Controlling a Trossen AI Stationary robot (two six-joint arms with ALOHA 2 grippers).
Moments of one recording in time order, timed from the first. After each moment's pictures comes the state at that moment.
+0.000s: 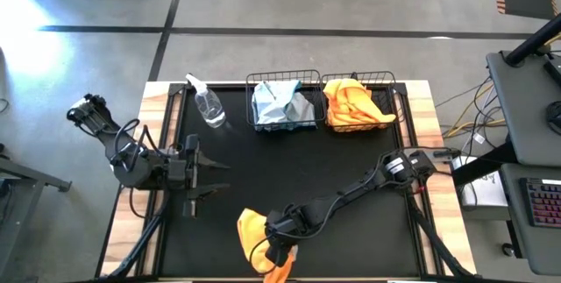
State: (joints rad) left arm -0.73 0.99 1.03 -0.08 -0.77 0.03; right arm 0.43 2.27 1.80 -0.56 -0.16 1.06
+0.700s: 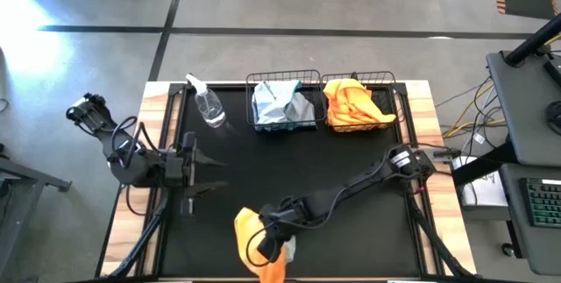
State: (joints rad) left arm -0.73 0.97 1.03 -0.09 -0.77 0.05; right arm 0.40 2.20 1.80 -0.44 -0.15 1.07
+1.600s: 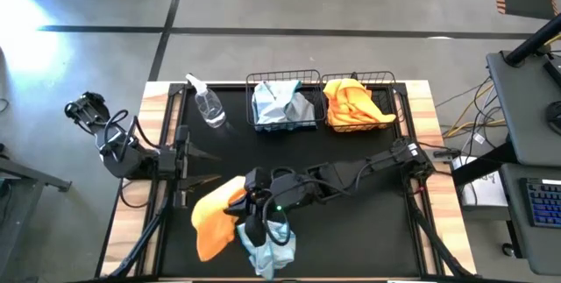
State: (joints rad) left arm -0.73 0.89 1.03 -0.22 -0.77 0.04; right arm 0.35 2.11 2.21 -0.33 0.15 0.62
